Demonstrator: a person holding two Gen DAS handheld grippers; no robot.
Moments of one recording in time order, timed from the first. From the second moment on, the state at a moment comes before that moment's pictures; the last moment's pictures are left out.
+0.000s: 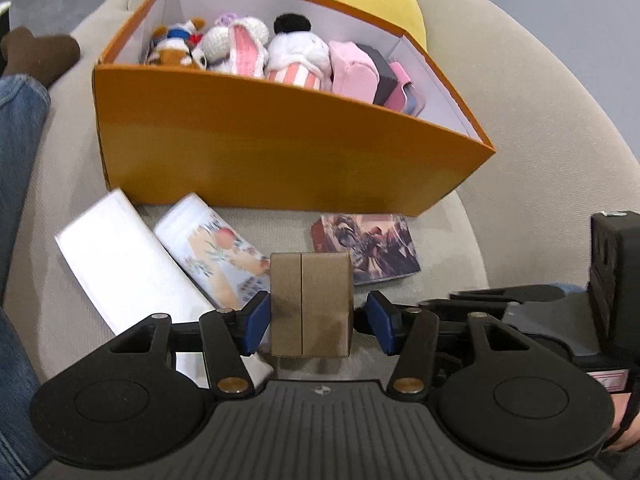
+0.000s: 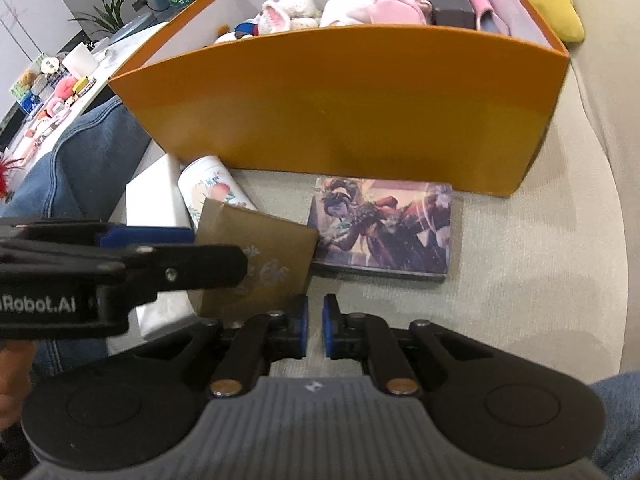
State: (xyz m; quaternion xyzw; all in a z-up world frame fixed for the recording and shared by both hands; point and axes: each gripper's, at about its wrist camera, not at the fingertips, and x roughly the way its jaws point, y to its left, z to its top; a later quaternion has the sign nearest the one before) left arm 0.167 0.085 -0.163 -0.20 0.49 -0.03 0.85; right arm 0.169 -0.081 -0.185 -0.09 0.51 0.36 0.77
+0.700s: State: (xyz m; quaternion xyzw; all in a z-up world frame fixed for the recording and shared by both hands) left arm 0.173 0.079 -0.160 -0.15 0.49 -0.03 0.86; right arm 0.170 -0.076 -0.174 -0.16 0.49 0.44 0.73
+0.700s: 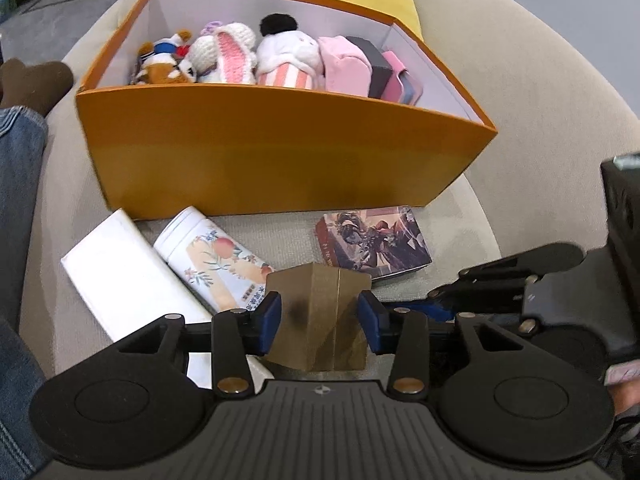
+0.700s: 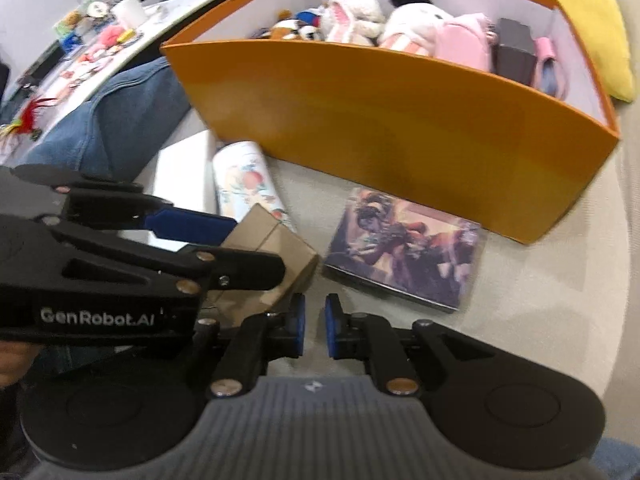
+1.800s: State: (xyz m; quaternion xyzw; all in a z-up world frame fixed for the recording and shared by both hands) left arm 0.194 0.080 -0.147 -0.06 0.54 -0.01 0.84; right arm 0.168 -0.051 -0.167 -0.45 0.34 0.42 0.71
